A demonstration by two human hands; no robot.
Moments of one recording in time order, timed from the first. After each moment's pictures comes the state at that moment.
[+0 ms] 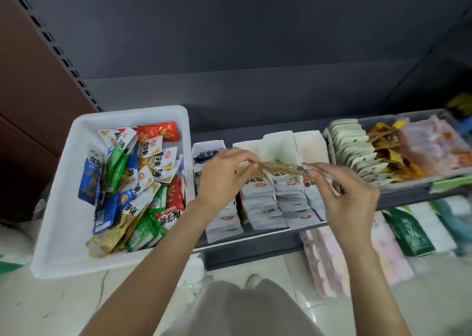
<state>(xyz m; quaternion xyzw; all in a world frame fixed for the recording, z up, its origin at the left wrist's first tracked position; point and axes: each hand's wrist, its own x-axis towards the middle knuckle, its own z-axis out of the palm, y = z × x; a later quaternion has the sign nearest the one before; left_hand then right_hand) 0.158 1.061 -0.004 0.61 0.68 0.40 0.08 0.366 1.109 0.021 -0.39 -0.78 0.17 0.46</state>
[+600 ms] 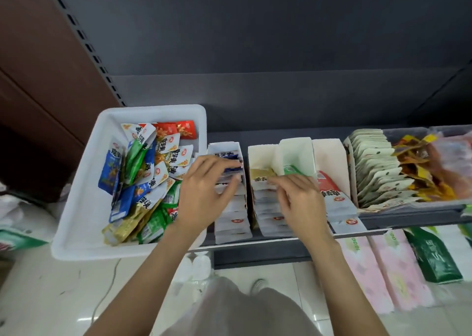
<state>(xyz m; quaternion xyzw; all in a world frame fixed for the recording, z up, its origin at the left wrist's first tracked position) 0.135 1.015 -0.012 0.57 0.71 0.41 -0.09 0.310 1.118 -0.028 -0.31 -0.90 0.11 0.29</state>
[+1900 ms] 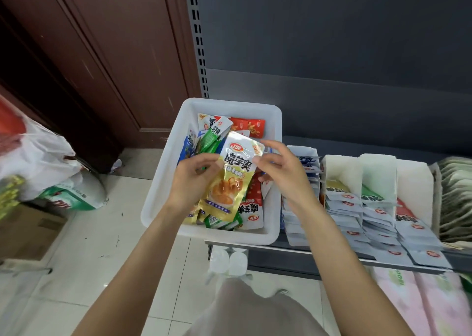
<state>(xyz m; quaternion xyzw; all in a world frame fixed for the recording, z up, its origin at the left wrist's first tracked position) 0.022 0.912 0.003 0.23 0.75 0.58 0.23 0.148 1.053 0.011 -0.30 -0.67 0.65 0.18</state>
